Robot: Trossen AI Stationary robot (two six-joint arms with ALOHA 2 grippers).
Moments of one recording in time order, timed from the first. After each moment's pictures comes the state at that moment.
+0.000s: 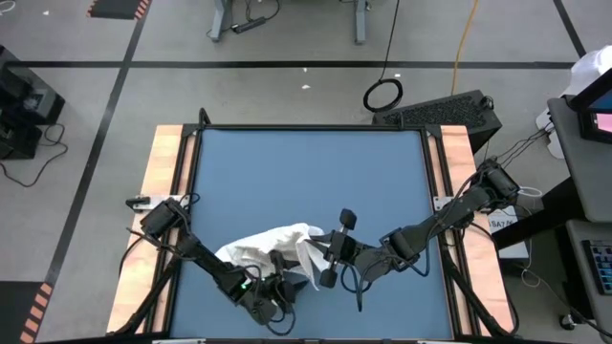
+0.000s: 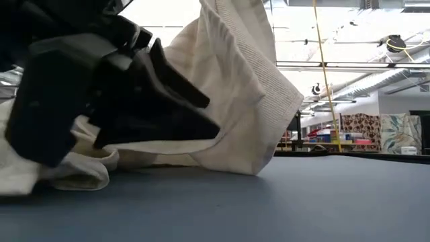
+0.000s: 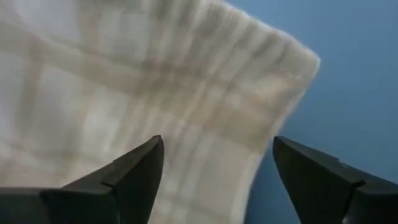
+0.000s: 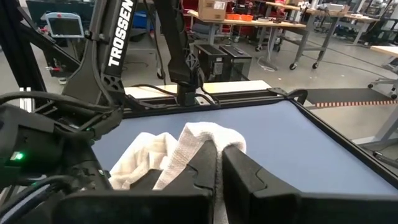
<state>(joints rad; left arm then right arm) -0.70 2.08 1.05 0.37 -0.97 -0.02 0.53 1.65 1.19 0.14 0.84 0.22</state>
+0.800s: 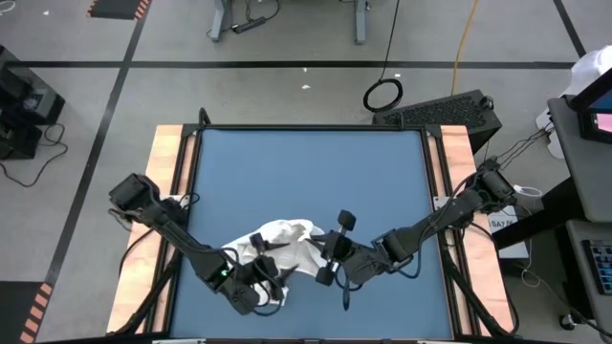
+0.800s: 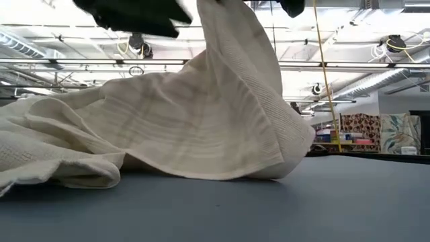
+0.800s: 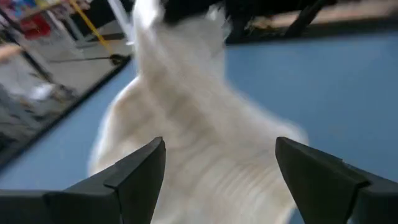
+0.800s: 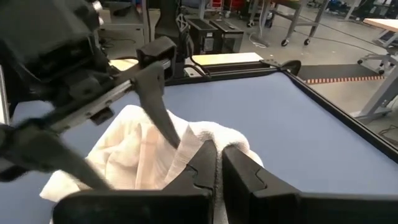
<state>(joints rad) -0.70 1.74 1.02 0.05 -1.03 -0.40 0.51 1.70 1.19 0.03 0.84 0.34</state>
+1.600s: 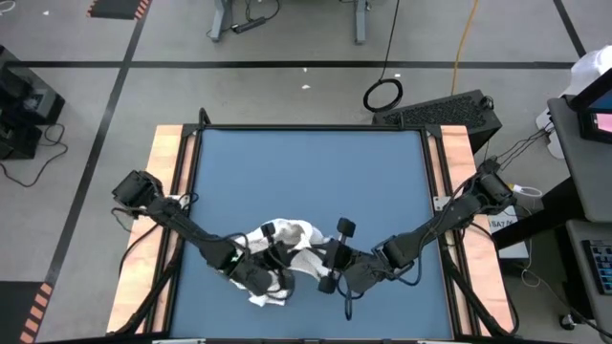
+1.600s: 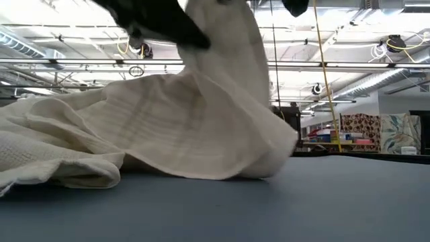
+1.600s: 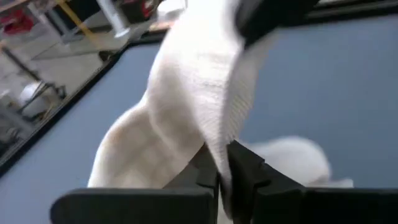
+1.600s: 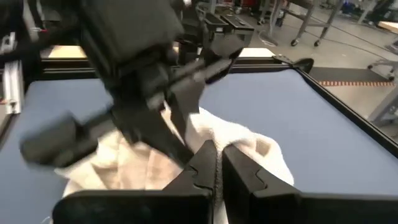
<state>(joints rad) -0.59 1.72 1.02 0.08 -0.89 -0.25 0.55 1.72 1.19 0.03 0.83 0.31</state>
